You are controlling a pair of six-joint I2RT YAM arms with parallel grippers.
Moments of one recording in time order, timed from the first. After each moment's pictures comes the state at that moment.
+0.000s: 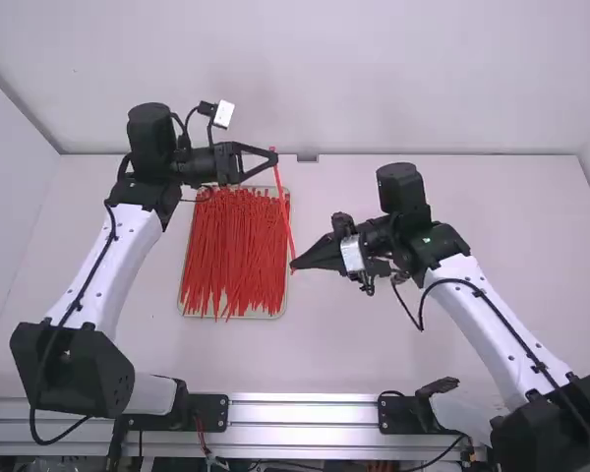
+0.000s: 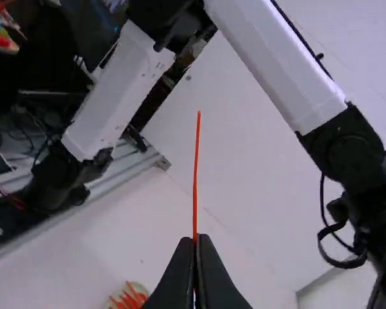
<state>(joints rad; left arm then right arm) -0.05 1.49 1.34 -0.10 1.24 -0.53 0.41 1.31 1.09 -0.38 -1.54 -1.28</state>
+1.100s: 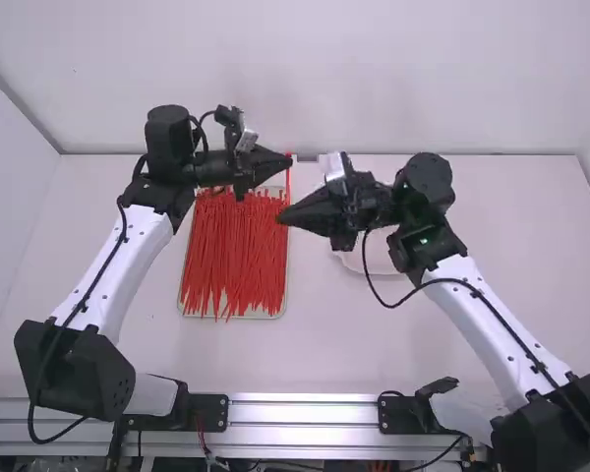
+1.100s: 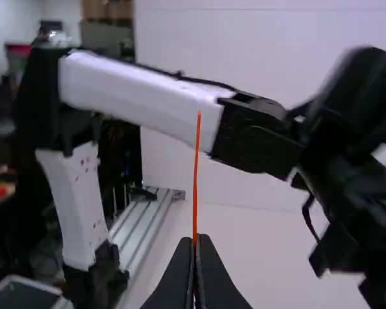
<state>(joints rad) -0.12 1.49 1.34 -0.11 1.15 0.21 0.42 1.31 1.09 0.43 -1.31 0.22</state>
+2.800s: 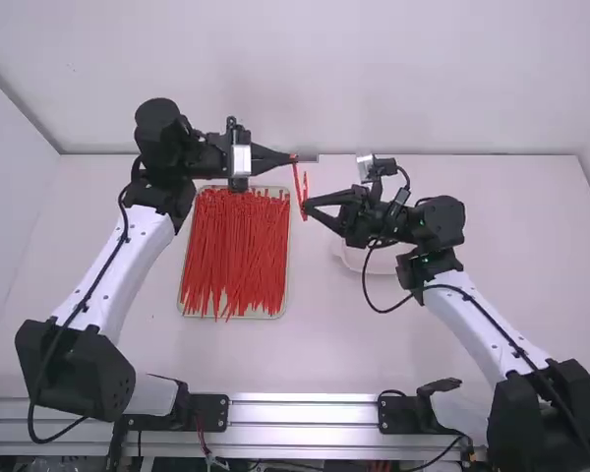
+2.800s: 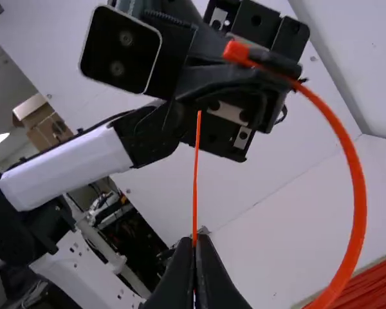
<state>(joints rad) -0.14 1.49 1.34 0.21 1.36 0.60 0.31 1.31 0.79 0.91 -1.13 0.96</state>
